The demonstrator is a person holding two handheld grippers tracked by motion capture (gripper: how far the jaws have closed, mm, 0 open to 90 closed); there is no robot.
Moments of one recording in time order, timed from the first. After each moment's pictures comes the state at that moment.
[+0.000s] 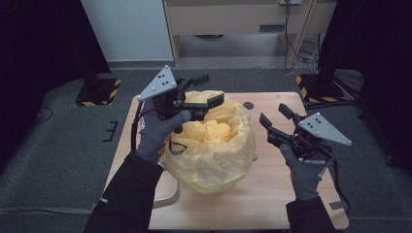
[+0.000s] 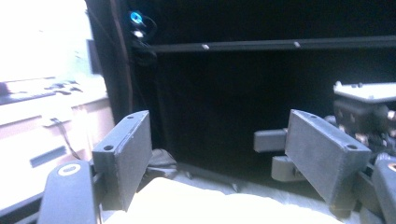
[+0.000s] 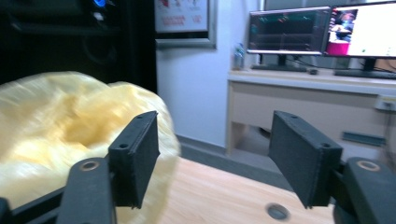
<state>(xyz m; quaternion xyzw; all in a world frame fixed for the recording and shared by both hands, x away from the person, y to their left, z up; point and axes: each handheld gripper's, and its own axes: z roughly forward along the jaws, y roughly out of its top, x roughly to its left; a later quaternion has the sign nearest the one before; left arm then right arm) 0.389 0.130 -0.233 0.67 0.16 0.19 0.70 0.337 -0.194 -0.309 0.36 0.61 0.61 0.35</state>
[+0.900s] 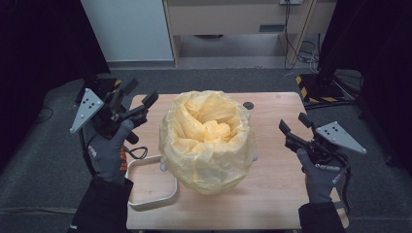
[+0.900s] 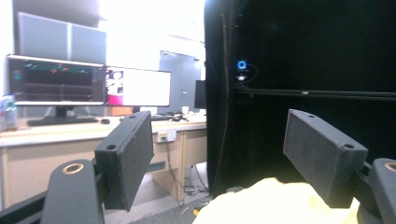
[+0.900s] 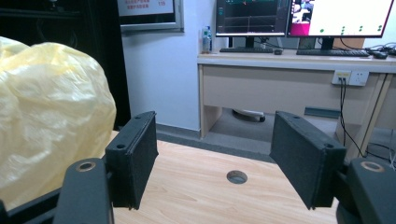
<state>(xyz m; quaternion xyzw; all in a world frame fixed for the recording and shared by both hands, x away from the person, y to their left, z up) 0.351 0.247 -0.263 0.56 0.30 0.33 0.70 0.338 -0.240 -0.341 0.41 0.60 0.57 0.37</state>
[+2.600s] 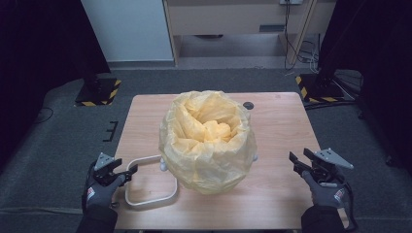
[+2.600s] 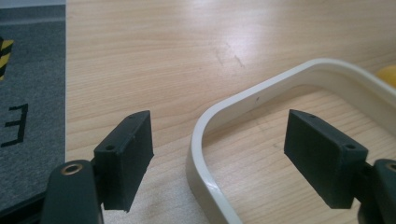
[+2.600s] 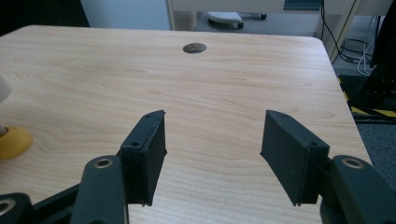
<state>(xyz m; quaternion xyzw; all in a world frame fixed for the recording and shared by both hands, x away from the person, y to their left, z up) 0.345 0.356 -0.508 0.72 0.52 0.22 0.41 0.342 -0.295 -0.467 0.52 0.66 0.45 0.30</state>
